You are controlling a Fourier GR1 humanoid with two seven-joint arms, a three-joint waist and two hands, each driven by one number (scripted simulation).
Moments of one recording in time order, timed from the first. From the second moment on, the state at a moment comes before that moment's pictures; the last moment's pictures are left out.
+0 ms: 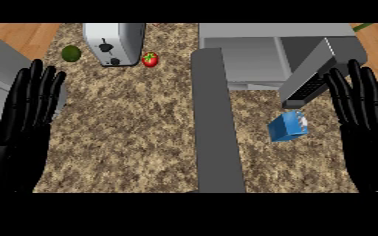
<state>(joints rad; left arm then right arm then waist) 0.00 0.14 -0.04 -2.10 -0.02 -0.01 -0.02 0.01 -0.12 0.03 -2.10 -0.02 -0.01 0.03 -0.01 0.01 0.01</state>
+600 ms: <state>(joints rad) 0.09 0.03 -0.04 -2.01 0.15 0.03 -0.03 0.14 -0.14 0.01 -2.25 -0.01 0.01 0.13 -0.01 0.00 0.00</state>
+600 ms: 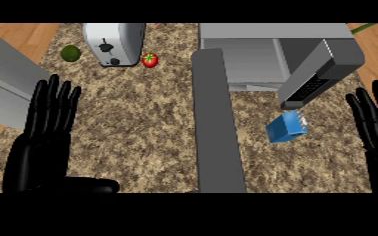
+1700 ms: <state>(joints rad) 0.49 0.02 -0.16 -2.04 0.19 -0.07 -0.32 0.26 -0.06 -0.04 -1.89 0.00 0.07 -0.19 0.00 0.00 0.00</state>
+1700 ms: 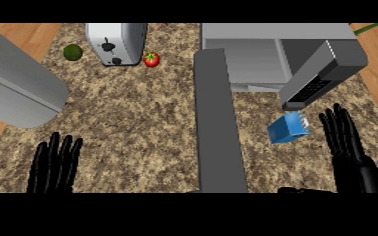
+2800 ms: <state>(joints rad) 0.62 0.04 -0.17 -2.03 0.21 -0.13 -0.45 0.01 -0.10 -0.23 -1.13 0.03 0.00 -0.66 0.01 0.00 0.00</state>
